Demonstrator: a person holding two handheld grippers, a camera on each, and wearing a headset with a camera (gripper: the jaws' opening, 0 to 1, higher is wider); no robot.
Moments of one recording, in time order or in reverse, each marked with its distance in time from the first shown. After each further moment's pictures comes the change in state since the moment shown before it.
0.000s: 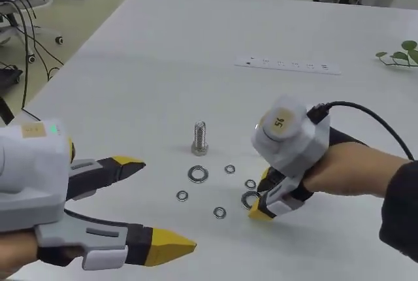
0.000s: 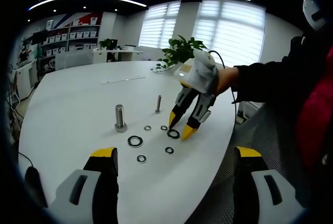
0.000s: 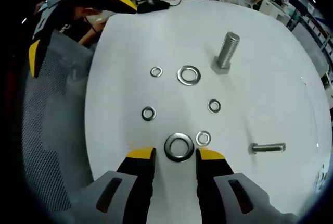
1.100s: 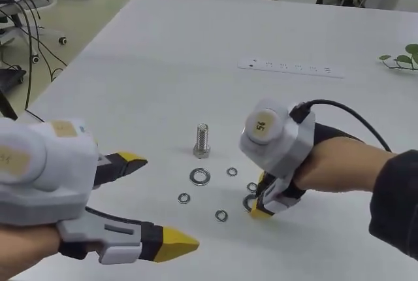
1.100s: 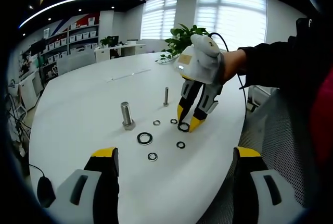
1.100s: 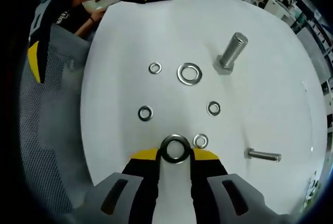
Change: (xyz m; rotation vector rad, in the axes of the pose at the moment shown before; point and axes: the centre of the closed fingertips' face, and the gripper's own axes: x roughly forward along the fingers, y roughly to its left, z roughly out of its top) left arm 0.009 0.016 -0.007 0.081 0.093 0.079; right arm 0.002 -0.004 -0.001 -0.038 0.091 -0.026
